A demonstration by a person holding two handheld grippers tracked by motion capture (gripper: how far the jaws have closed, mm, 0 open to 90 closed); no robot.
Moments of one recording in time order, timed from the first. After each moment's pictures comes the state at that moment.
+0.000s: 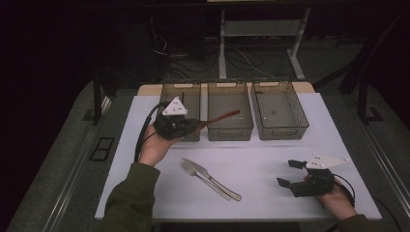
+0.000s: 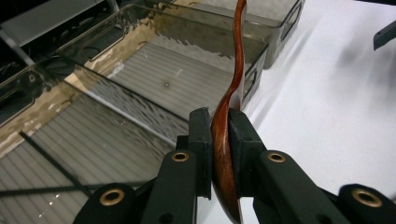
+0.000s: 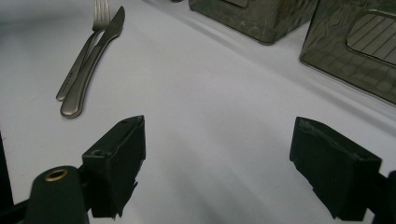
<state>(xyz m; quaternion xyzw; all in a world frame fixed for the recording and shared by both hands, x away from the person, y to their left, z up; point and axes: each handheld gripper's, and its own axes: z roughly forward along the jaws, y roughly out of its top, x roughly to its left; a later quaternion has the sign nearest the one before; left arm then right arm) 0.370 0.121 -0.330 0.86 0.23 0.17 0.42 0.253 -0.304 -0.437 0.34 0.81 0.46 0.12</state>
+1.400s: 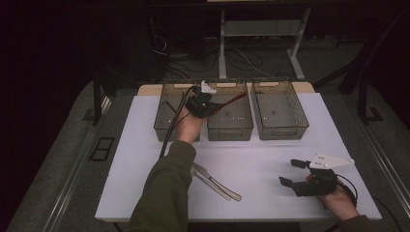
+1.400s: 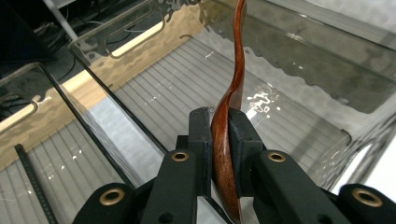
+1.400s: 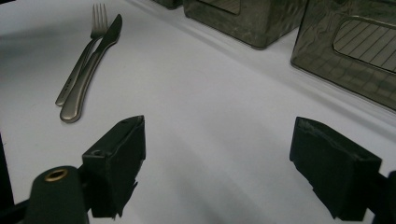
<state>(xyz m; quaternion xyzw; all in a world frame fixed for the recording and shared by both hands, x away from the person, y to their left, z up) 0.456 0.046 -0.364 0.85 0.33 0.20 0.36 0.251 -0.310 -0.435 0.34 0.81 0.47 0.13</state>
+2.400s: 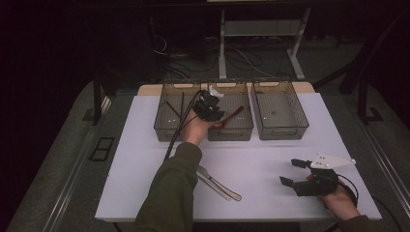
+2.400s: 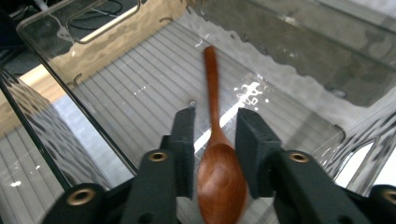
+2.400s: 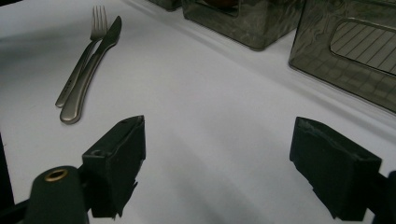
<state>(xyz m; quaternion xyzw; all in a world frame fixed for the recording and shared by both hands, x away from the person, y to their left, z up) 0.460 0.028 -0.377 0.86 0.32 0.17 0.35 0.251 -0.312 -0.434 0.34 0.80 0.47 0.13</state>
